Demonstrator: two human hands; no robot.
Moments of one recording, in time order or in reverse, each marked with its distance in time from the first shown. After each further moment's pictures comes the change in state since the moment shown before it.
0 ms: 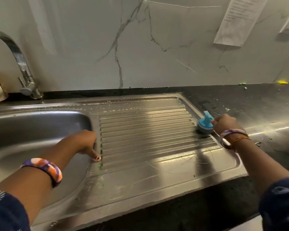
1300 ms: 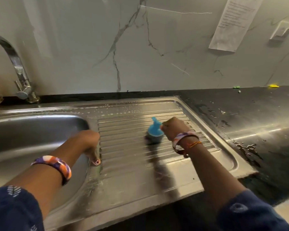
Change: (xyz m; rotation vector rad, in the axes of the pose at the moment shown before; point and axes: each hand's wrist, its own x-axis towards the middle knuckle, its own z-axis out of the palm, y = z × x) left_hand -0.004 0.012 -0.013 0.087 0.010 -0.013; right_hand -0.058 -0.107 0.040 0.086 -0.206 -0.336
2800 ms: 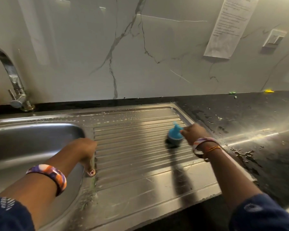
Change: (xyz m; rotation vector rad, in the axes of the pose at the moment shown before) left_hand 0.007 0.004 -0.005 0.034 -0.017 0.023; right_hand 0.017 0.064 -0.030 0.062 0.053 0.083
